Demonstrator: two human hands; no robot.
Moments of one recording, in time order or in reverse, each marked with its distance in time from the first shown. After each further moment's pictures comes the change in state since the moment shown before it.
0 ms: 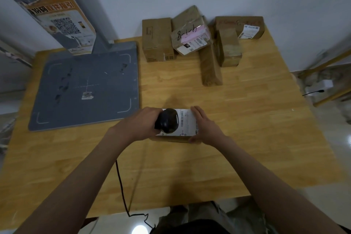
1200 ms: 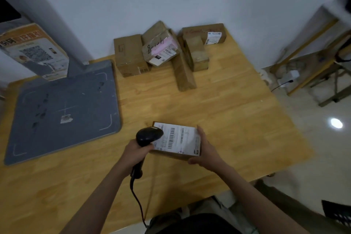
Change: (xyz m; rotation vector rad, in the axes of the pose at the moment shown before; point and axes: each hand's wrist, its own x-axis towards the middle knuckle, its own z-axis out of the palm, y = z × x) left_hand -0.004 0.023 0.087 -0.782 0.136 -0.550; right_hand -0.090 0.048 0.035 0.483 0.125 0.231
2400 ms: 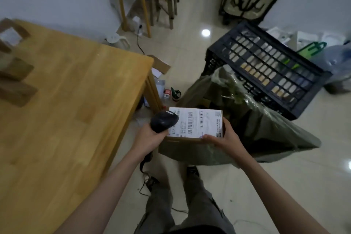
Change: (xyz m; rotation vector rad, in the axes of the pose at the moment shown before) left_hand -0.235 -0.029 0.312 0.561 -0.668 0.560; right_hand -0.433 0.240 0.049 0.828 0.916 0.547
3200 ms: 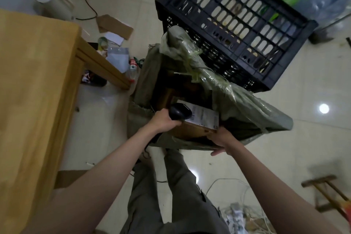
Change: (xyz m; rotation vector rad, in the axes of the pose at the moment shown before) left_hand 0.114 0.015 0.234 0.390 -0.531 -0.055; right_hand 0.071 0.149 -0.100 -0.109 -0.129 0.761
